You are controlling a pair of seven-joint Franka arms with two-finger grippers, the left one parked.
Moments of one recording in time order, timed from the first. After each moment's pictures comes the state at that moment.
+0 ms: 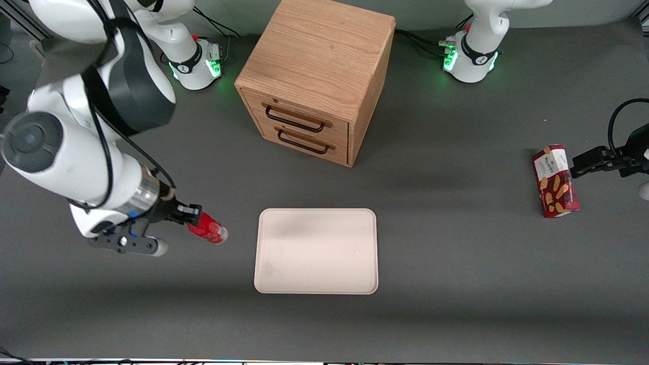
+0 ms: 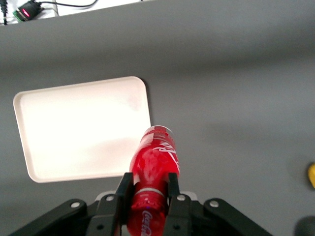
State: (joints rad) arm 0.27 0.62 0.08 -0.96 -0.01 1.63 0.48
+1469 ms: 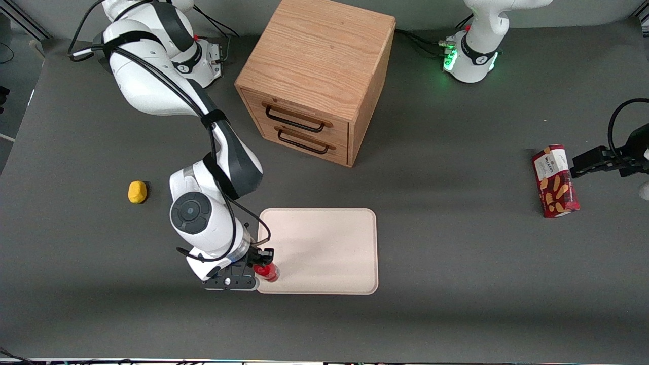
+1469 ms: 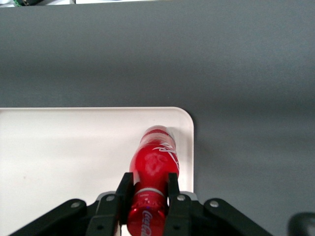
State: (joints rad) arm 0.36 0.92 0.10 -0.93 -0.11 1.98 0.48
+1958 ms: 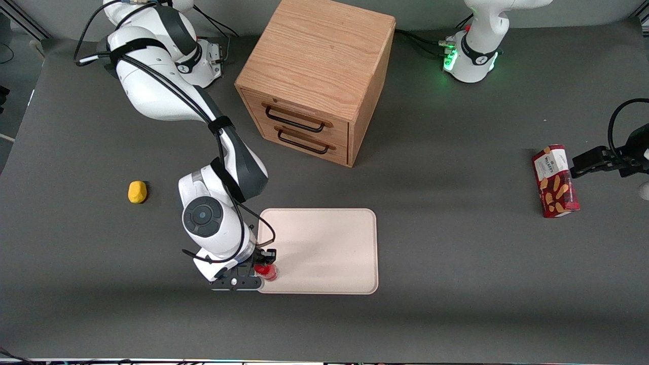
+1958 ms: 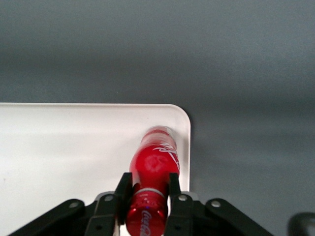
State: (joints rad) arm 0.36 0.94 0.10 -0.93 -0.13 1.99 0.48
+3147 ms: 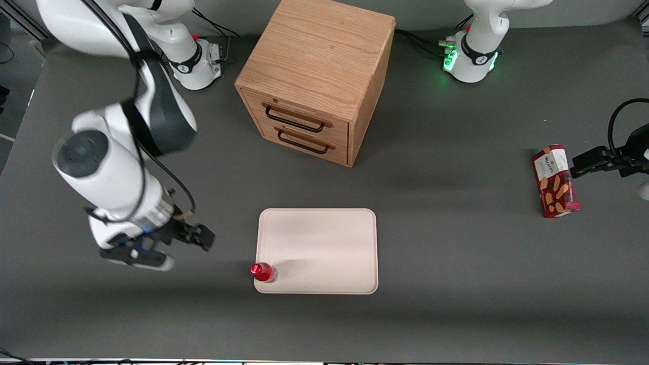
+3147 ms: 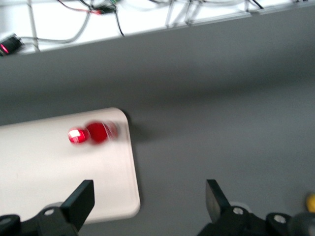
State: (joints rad) arm 0.25 0.39 0.04 -1.36 -0.08 1.89 0.51
